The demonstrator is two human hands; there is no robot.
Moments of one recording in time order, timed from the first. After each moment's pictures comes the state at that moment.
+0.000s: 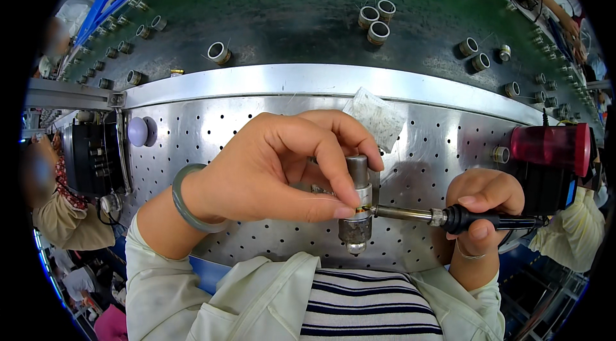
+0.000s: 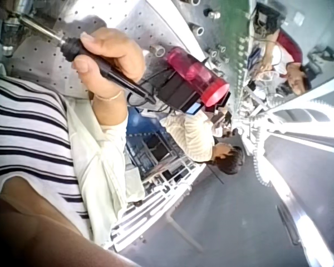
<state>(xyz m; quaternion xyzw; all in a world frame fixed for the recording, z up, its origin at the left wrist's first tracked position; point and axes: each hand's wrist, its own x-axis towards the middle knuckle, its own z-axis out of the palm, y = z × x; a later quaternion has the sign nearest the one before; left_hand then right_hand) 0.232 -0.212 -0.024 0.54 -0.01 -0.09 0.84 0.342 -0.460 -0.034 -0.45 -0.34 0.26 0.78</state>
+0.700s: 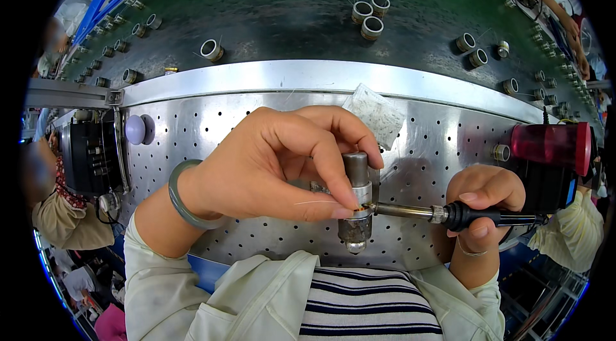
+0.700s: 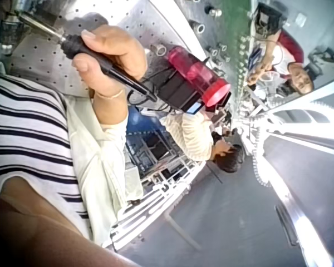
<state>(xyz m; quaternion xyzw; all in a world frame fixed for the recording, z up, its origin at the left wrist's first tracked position) 0.234 -0.215 -0.027 0.53 -0.03 -0.07 0.84 0.347 -0.463 -0.035 -0.43 -0.36 0.27 0.78</state>
